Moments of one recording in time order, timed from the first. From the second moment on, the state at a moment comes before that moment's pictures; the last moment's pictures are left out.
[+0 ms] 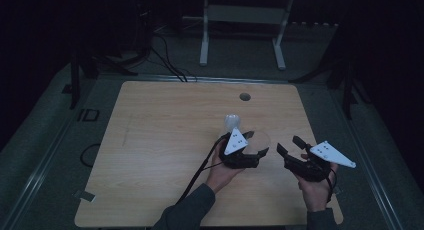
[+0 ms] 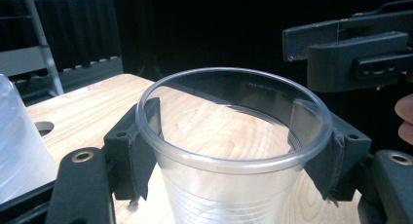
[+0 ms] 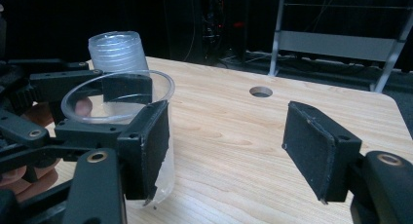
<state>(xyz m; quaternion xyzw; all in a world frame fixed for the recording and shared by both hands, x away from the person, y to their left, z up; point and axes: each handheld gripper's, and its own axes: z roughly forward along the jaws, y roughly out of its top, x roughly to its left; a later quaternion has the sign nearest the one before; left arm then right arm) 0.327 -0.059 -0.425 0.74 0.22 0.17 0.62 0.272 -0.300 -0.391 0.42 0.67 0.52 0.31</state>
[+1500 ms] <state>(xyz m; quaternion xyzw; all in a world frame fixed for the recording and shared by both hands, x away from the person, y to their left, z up) 0.330 -0.061 -0.457 0.74 0.23 0.16 0.61 0.271 -0.302 -0.391 0.42 0.67 0.53 0.31</state>
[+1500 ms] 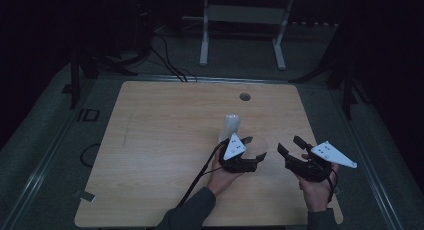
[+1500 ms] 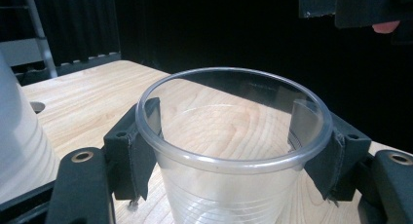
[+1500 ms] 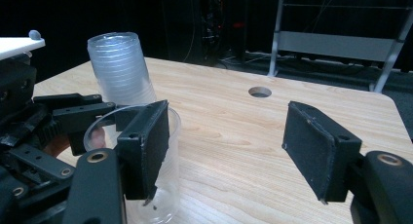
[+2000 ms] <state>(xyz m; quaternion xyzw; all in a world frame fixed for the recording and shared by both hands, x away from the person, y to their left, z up) 0.330 -0.062 -0.465 0.74 0.23 0.16 0.61 0.271 -0.302 -0.392 0.42 0.67 0.53 0.30</state>
